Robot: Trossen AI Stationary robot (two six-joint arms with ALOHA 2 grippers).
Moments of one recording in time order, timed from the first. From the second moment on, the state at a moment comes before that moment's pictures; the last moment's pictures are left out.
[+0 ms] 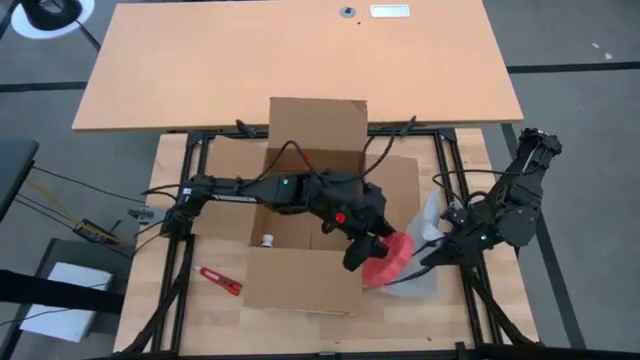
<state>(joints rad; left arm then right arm) -0.14 2.07 2.28 -0.41 0.31 -0.40 0.93 0.78 0.88 -0.39 0.53 1.50</state>
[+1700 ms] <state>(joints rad) -0.07 2.16 1.83 -0.16 0.48 -0.91 0.82 0.83 0.88 -0.25 0.45 1.32</state>
